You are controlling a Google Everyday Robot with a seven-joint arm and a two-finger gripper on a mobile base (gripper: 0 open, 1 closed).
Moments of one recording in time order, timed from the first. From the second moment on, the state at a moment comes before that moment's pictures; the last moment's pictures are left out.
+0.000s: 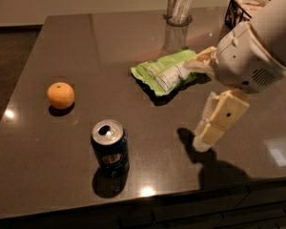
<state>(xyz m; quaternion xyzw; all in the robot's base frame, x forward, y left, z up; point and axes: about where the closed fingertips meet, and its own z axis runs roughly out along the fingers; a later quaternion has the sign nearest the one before) 0.404 -0.103 0.961 -0.66 0.69 0.15 0.24</state>
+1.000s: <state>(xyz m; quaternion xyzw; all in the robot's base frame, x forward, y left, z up) 0.371 0.018 0.952 -0.69 0.60 0.26 0.32</state>
